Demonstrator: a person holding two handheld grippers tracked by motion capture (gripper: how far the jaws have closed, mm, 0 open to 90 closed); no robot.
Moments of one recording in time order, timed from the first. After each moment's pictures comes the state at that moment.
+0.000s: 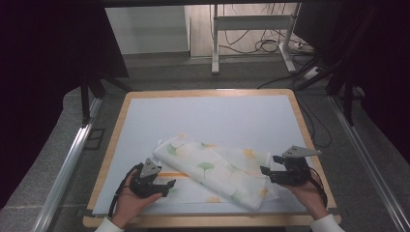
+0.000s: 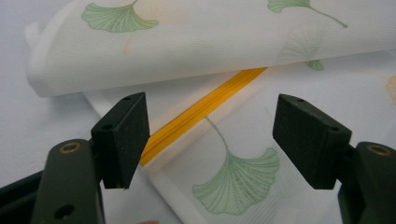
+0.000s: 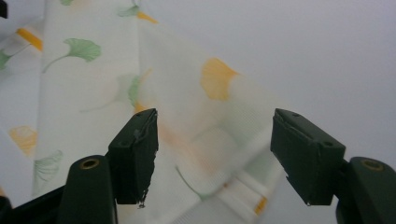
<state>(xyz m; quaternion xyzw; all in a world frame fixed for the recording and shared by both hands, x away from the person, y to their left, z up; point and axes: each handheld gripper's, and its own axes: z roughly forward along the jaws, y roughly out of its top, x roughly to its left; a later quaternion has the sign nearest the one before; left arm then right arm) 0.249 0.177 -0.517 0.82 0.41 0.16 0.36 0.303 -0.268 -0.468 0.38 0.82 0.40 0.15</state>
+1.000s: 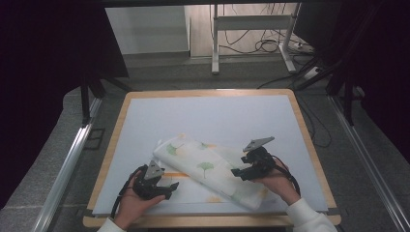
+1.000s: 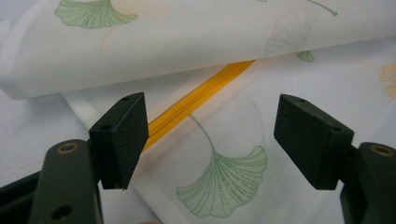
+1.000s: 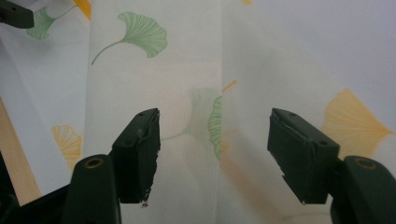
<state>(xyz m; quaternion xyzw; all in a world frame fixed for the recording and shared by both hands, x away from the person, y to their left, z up) 0.248 0.169 -0.521 0.83 0.39 0.16 0.35 0.333 -0.183 -0.479 0.31 0.89 0.33 0.06</state>
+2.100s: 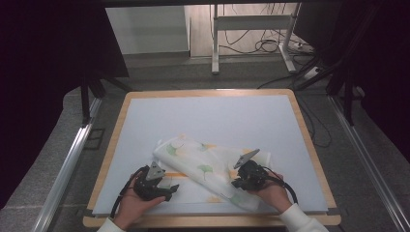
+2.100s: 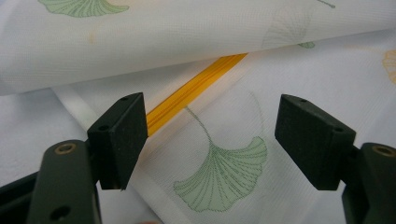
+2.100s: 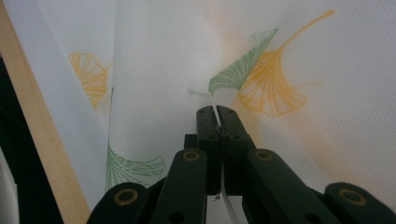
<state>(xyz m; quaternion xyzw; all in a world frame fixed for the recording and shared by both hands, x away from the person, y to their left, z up) 0.248 0.168 -0.525 0.84 0.39 0.15 0.34 0.311 -0.166 -0.506 0.25 0.93 0.25 0.02</state>
